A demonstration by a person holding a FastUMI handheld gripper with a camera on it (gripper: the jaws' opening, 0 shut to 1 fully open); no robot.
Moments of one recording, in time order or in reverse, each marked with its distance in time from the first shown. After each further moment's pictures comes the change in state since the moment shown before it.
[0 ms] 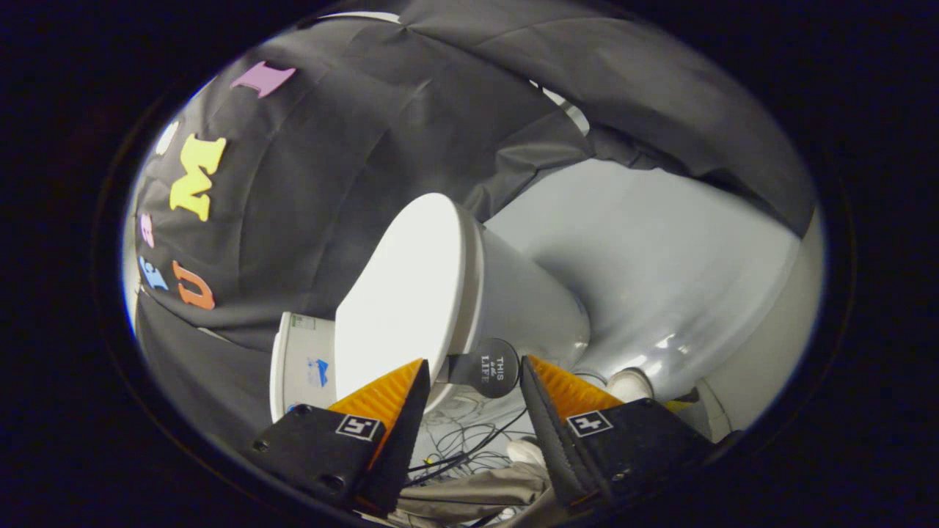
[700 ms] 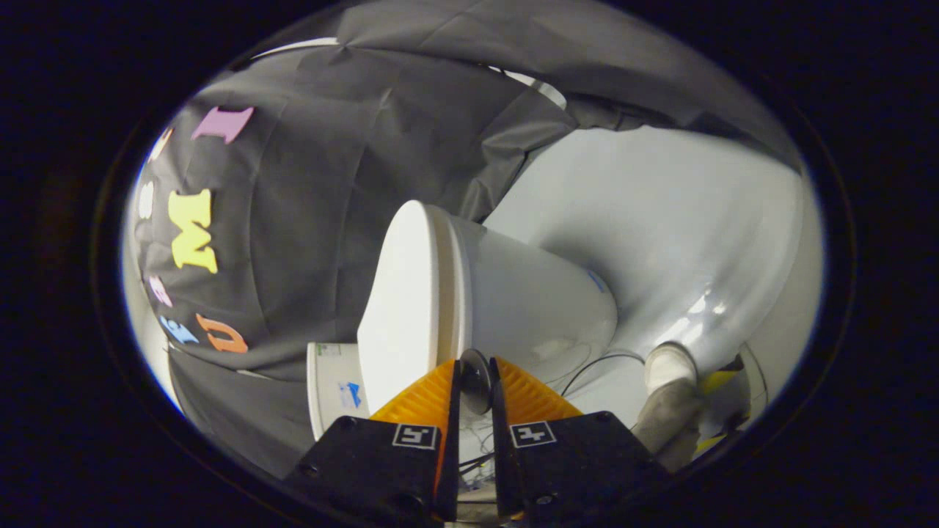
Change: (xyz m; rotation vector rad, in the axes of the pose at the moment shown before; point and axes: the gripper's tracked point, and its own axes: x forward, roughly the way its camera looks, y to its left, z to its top) arm 0.012 -0.008 0.011 0.235 0.012 0.114
